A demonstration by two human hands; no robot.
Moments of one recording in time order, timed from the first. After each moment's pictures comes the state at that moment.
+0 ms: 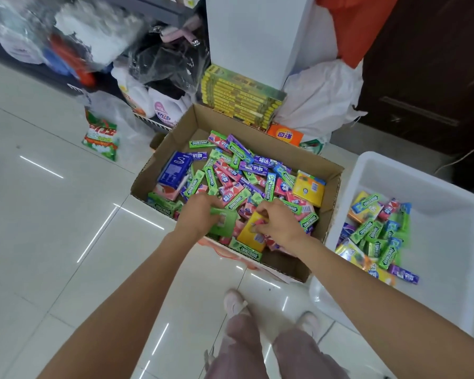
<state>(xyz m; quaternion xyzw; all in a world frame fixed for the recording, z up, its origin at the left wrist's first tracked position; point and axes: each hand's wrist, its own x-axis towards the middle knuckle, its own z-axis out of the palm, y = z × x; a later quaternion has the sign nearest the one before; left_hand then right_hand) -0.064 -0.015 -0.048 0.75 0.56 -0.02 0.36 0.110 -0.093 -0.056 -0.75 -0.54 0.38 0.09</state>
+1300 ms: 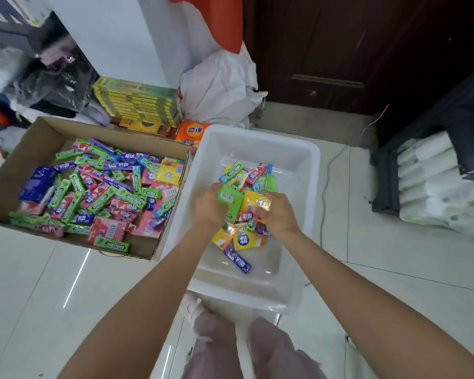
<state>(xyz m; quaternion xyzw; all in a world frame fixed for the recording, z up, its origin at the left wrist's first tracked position) 0.224 -0.191 -0.048 0.73 0.55 0.03 0.39 0.345 -0.283 -0.061 -0.84 -0.32 0.36 0.26</state>
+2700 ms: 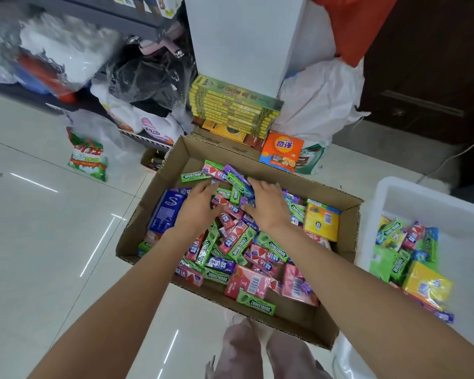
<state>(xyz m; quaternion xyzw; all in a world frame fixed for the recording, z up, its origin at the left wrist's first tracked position) -0.031 0.100 -0.100 0.79 0.51 0.00 0.33 0.123 0.032 -0.088 -0.79 -0.56 0.25 0.06</state>
